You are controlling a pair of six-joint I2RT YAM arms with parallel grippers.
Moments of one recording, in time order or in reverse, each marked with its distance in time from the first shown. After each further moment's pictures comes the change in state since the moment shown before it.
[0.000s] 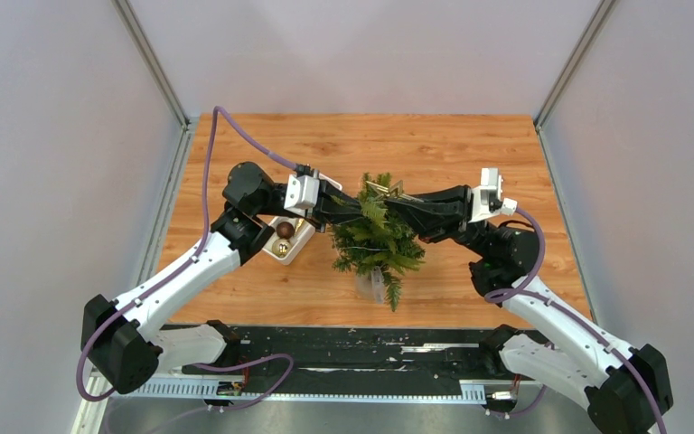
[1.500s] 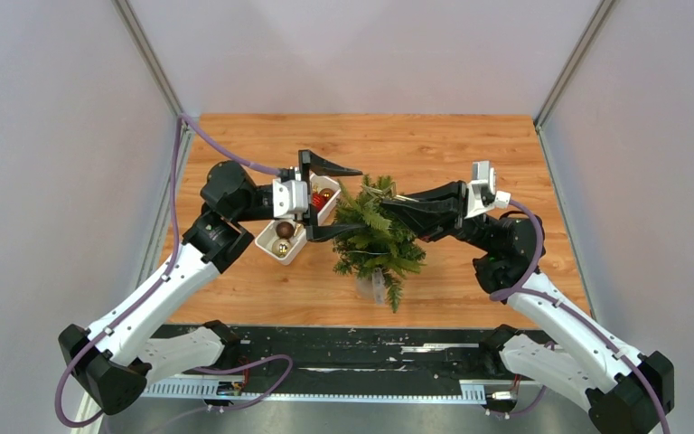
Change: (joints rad) left arm 0.014 -0.131 0.070 -0.307 -0.168 0.229; right arm 0.004 -0.013 0.095 -0.200 -0.080 -0.059
